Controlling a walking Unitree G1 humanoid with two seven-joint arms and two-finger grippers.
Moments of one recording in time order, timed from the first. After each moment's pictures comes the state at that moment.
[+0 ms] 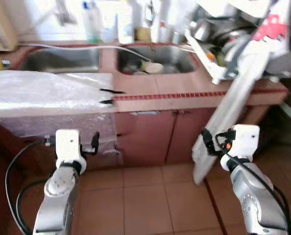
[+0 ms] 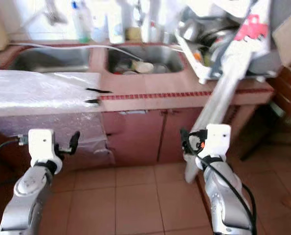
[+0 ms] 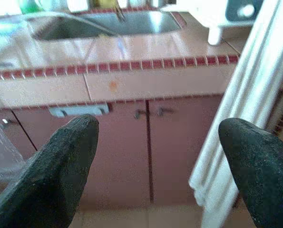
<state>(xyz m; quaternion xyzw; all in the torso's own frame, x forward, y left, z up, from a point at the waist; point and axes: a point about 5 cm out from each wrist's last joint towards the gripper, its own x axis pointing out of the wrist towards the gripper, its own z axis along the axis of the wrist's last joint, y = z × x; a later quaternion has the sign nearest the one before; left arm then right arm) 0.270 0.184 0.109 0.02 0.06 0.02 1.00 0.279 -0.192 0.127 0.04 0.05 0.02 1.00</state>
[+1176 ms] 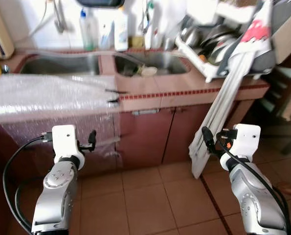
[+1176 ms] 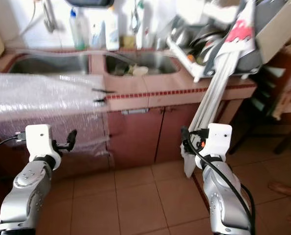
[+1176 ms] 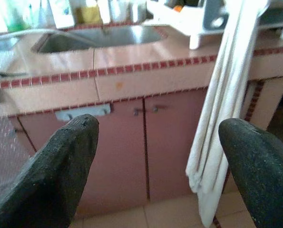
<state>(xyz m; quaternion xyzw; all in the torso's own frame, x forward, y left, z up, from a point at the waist) 0.280 0.187 0.112 -0.01 0.09 0.04 0.99 0.279 -0.192 0.129 0.05 0.05 0.00 1.00</state>
